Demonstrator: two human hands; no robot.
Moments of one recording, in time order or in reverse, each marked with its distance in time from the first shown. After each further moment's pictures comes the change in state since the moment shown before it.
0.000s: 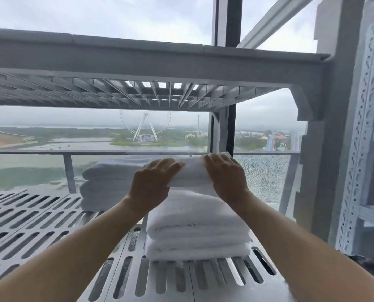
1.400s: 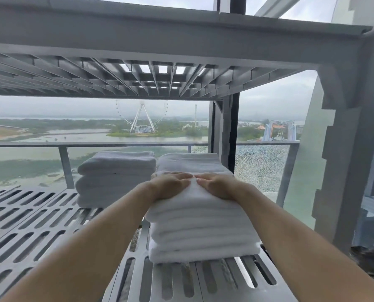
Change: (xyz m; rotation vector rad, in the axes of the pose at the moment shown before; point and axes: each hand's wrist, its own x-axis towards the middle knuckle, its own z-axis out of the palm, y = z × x) left_hand 0.037 -0.019 0.061 -0.331 -0.816 -0.222; right_hand 0.014 0.007 0.071 0.495 -0.876 0.188
